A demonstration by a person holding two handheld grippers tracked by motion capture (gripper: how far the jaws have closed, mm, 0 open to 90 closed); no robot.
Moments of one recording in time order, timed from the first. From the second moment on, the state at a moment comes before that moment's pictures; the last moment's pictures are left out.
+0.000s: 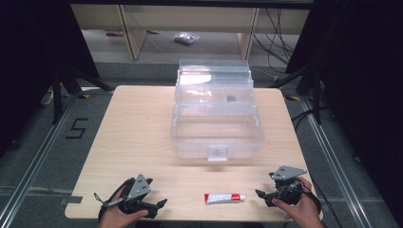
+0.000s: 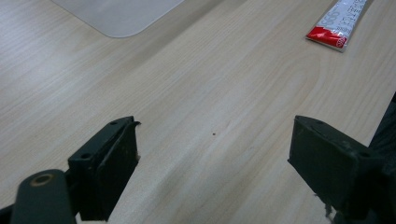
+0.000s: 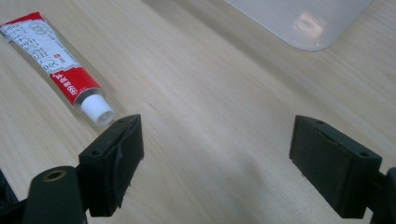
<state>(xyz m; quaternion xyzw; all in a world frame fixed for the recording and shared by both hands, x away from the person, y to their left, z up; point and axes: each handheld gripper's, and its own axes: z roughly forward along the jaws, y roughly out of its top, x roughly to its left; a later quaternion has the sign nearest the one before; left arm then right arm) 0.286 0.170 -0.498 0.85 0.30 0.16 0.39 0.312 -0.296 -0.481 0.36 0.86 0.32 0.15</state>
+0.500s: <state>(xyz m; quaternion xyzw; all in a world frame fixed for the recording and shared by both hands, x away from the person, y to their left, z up) 0.286 0.170 -0.498 0.85 0.30 0.17 0.39 0.315 -0.292 -0.479 0.35 0.87 0.31 0.14</state>
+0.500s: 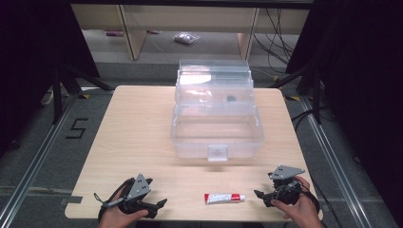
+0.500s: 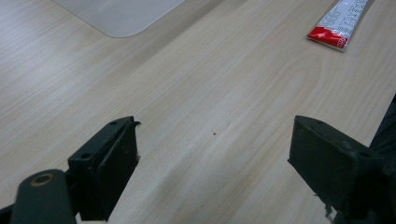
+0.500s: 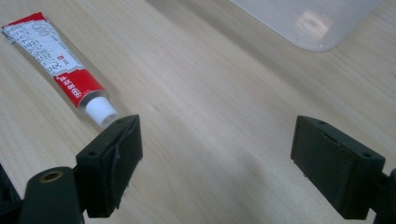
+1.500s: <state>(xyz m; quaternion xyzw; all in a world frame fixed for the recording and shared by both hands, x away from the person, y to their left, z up) 0.286 0.170 -0.498 0.85 0.30 0.16 0.39 0.316 -0.239 -0.442 0.24 0.93 0.24 0.12</state>
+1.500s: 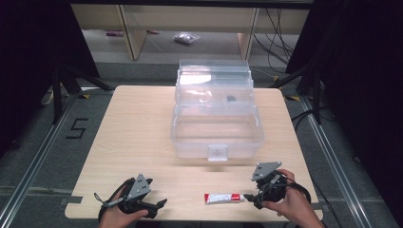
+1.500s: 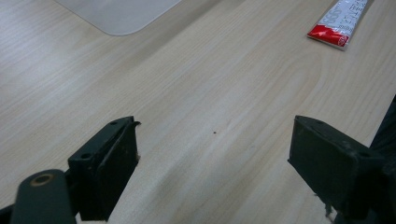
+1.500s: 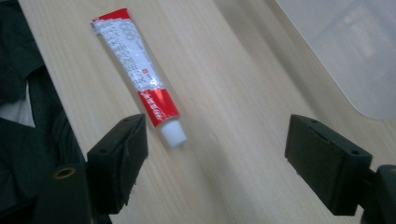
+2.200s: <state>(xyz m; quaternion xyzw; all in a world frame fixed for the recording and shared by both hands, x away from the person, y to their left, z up) 0.286 0.170 -0.499 0.85 0.31 0.16 0.40 0.322 -0.188 -0.450 0.14 0.97 0.17 0.07</state>
